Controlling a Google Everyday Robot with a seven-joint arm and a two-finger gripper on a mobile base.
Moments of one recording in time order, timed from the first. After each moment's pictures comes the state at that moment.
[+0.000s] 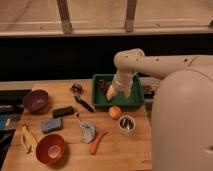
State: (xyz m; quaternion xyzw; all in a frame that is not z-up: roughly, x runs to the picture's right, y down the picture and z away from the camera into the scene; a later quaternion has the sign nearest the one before) arm 0.068 0.052 0.789 -0.30 0.16 0.61 0.72
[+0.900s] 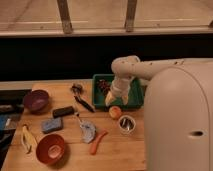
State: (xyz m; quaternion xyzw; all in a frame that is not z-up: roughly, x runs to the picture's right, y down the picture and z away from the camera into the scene) arm 0.067 0.087 0.807 -0.33 0.19 0.60 0.70
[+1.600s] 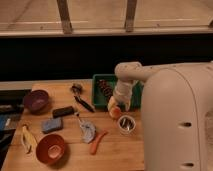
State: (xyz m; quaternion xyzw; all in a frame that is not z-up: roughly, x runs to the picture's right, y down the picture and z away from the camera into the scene) arm 0.074 0.120 0.825 -0.37 0.22 0.61 0.67
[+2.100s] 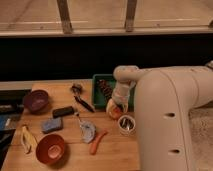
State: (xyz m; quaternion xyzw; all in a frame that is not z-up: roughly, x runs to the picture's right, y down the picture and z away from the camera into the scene) arm 0.067 0.138 0.853 -0.40 0.23 0.60 0.65
